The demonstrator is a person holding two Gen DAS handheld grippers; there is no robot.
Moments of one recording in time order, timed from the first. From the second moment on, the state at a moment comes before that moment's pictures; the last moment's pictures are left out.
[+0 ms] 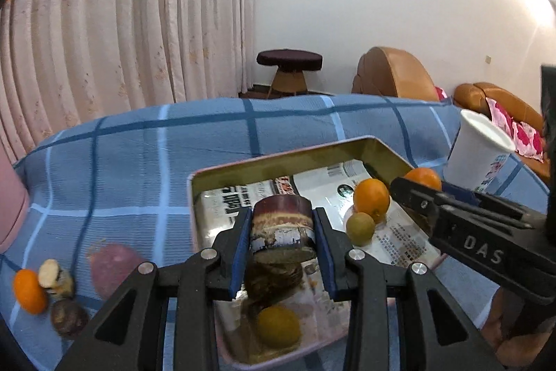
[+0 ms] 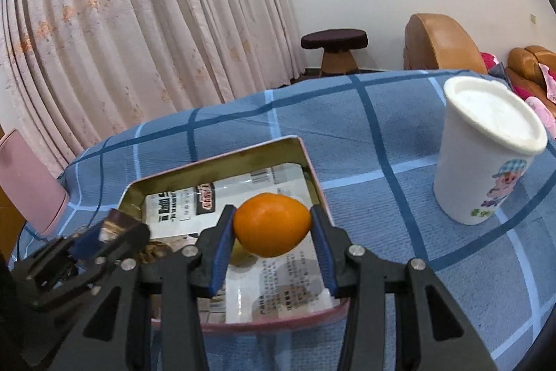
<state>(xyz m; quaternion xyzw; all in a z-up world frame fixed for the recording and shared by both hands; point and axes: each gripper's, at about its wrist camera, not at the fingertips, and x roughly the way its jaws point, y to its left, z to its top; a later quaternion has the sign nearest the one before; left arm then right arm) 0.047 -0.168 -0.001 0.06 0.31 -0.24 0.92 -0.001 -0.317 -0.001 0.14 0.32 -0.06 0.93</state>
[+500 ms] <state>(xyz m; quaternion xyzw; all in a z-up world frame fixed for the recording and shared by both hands) 0.032 -0.152 0.012 0.05 0.27 -0.21 0.94 -0.017 -0.316 0.016 0.16 0.26 -0.06 0.95</state>
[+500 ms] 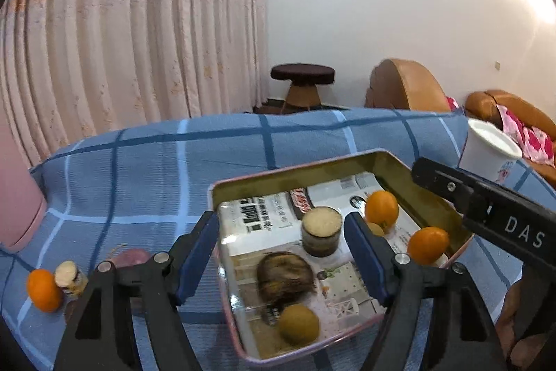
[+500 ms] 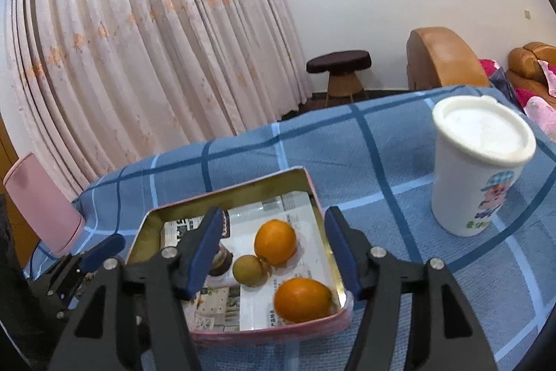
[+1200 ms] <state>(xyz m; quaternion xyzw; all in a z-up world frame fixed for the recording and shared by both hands) 0.022 -0.063 0.004 0.03 0.28 -0.14 0.95 -0.028 -0.250 0.008 0.12 0.26 -0.04 0.96</state>
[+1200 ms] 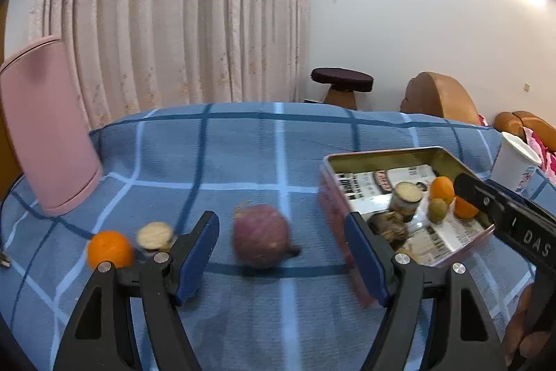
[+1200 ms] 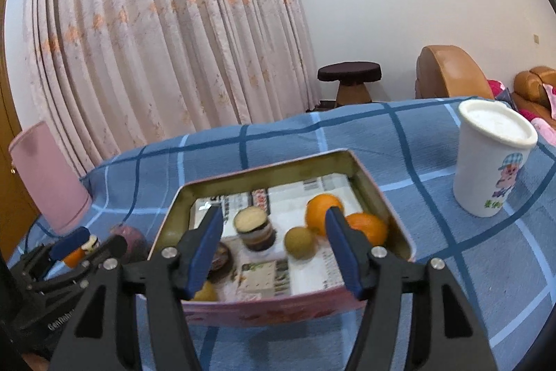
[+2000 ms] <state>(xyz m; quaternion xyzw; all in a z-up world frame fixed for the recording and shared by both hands) 0.039 0.070 -0.006 -0.02 0.31 -0.05 0.95 -0.020 -0.117 -0.004 0.07 0.30 0.07 0.95</state>
